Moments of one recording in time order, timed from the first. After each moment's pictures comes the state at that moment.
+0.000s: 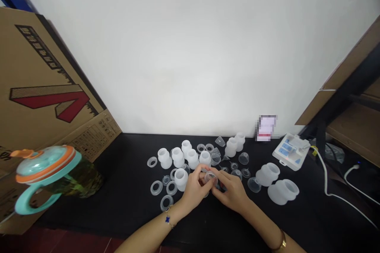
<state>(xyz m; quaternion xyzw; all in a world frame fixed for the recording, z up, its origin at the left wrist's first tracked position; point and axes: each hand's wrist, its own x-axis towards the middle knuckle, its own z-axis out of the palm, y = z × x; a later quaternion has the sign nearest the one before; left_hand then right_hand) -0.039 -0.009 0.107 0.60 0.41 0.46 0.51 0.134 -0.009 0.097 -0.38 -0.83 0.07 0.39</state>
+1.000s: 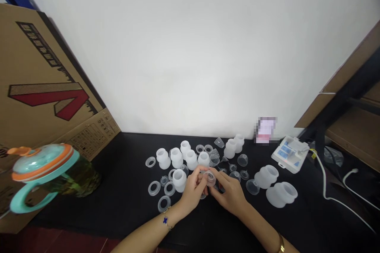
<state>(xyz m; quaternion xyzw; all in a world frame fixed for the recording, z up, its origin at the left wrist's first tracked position) -0.040 -0.008 0.089 0.58 0.38 0.48 0.53 0.133 -0.012 0.104 -0.39 -0.82 0.07 0.41</state>
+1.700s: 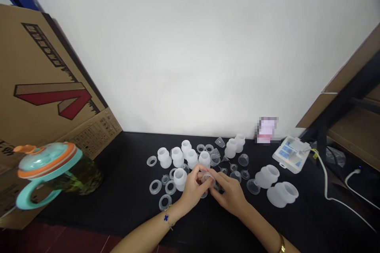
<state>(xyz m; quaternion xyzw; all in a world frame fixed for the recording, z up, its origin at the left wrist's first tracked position) -0.039 -0.007 0.093 0.55 0.39 0.50 0.54 0.134 -0.012 0.094 -0.37 -0.83 0.10 0.40</state>
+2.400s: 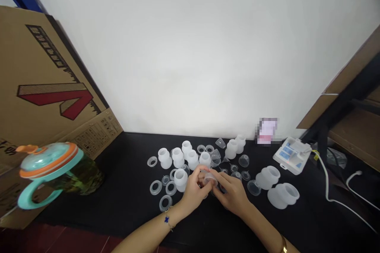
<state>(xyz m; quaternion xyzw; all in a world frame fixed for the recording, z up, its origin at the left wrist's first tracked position) -0.036 -0.012 0.100 0.56 0.38 0.50 0.54 0.136 -0.009 0.102 -0.35 -0.84 0.02 0.41</state>
